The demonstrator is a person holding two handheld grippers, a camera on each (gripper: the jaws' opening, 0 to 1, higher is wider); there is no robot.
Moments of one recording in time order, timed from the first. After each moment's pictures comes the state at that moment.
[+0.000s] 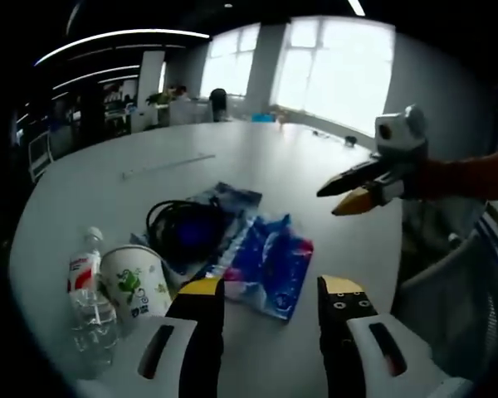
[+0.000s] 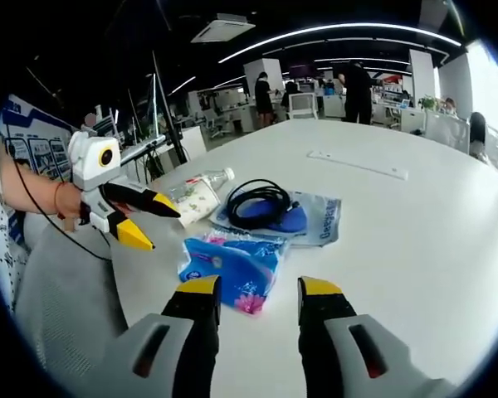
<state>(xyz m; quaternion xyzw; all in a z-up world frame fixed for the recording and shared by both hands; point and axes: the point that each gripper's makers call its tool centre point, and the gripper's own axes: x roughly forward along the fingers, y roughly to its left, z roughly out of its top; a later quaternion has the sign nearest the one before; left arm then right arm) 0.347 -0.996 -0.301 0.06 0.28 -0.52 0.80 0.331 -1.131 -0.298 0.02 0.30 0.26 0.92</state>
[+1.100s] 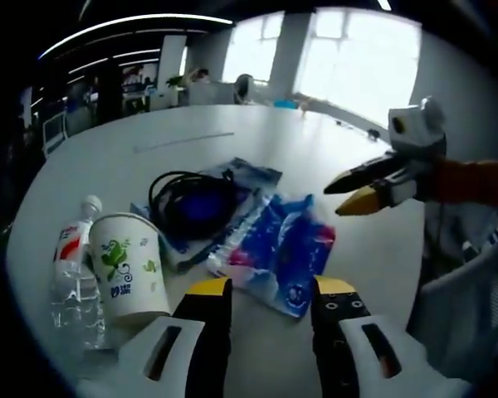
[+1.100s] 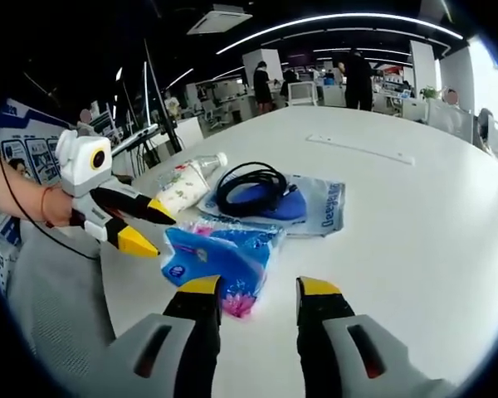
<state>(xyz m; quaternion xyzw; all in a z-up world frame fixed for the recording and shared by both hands) 0.353 -1.001 -0.335 0.06 0.32 -0.47 0.82 0.347 -1.129 -0.329 0.02 0.33 0.26 0.91</state>
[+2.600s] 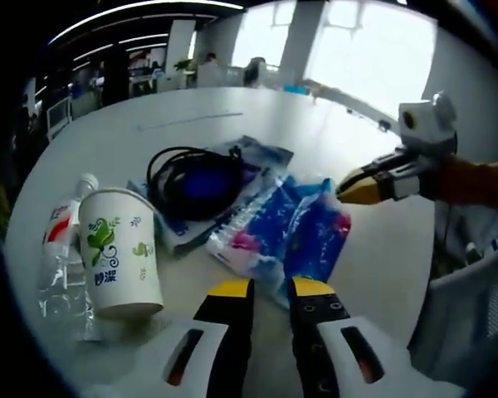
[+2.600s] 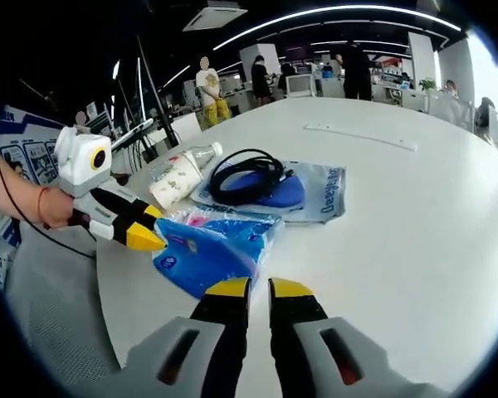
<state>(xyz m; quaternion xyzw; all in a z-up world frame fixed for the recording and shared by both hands) 0.354 -1.000 -0.357 0.07 0.36 -0.45 0.81 0.347 -1.130 -0.348 0.02 0.34 0.26 0.90</state>
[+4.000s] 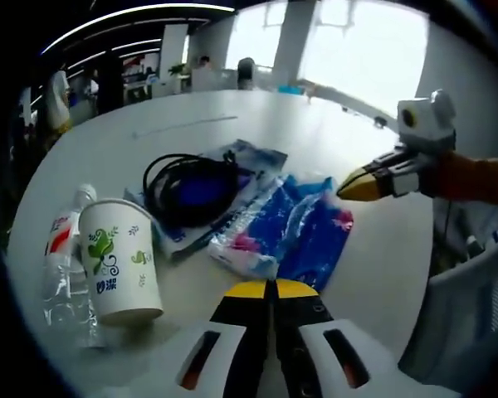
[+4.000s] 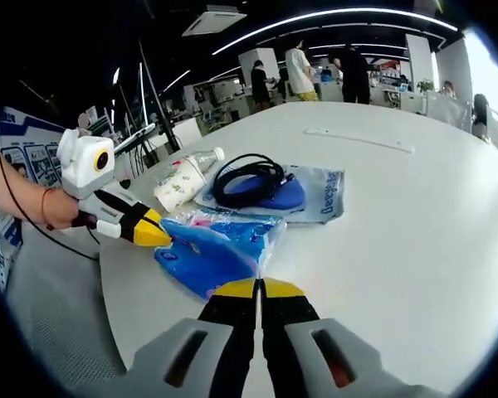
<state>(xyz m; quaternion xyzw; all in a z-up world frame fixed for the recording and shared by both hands) 0.354 -1.004 -0.352 0.08 0.35 -0.46 0.81 0.342 -1.131 -0.341 0.03 0.33 0.26 0.91</state>
